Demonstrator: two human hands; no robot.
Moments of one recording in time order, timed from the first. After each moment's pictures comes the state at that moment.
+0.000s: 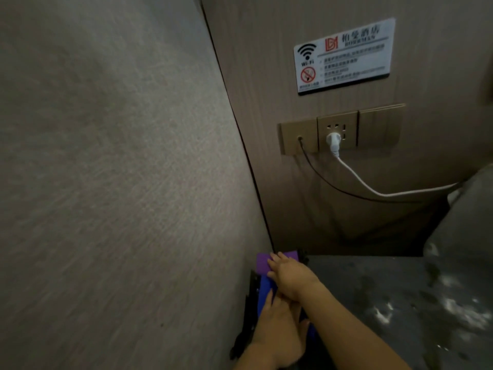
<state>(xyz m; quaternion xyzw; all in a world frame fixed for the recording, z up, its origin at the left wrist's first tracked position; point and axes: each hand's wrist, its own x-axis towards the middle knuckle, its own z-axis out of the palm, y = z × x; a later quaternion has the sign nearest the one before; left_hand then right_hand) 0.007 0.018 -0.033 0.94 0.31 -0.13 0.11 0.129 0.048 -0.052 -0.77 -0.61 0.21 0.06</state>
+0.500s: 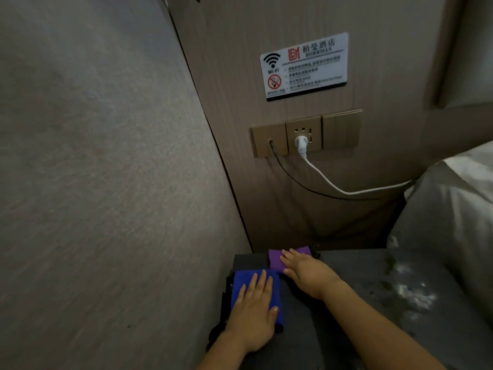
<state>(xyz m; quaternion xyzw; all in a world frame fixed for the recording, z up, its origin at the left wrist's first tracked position) 0.020 0.029 -0.055 0.94 0.29 -0.15 0.11 0.188 -0.026 -0.050 -0.79 -0.58 0.19 0.07</state>
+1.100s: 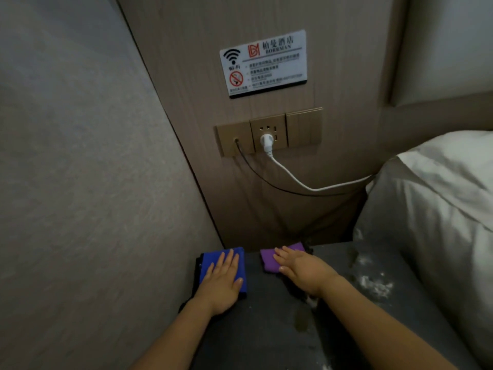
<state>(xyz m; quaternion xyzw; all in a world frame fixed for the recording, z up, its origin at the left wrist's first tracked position) 0.059 0.077 -0.053 0.94 0.29 -0.14 0.11 0.224 -0.071 -0.048 -0.79 -0.58 0.16 0.05</state>
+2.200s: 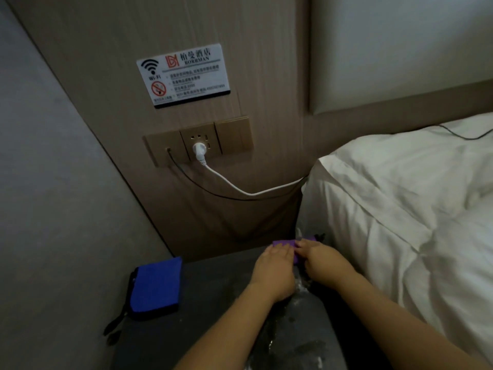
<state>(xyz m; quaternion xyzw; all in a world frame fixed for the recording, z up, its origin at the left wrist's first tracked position) 0.224 -0.102 -0.039 0.99 0.07 -0.05 0.05 0.318 -0.210 -0.047 -0.87 -0.46 0.14 0.12</state>
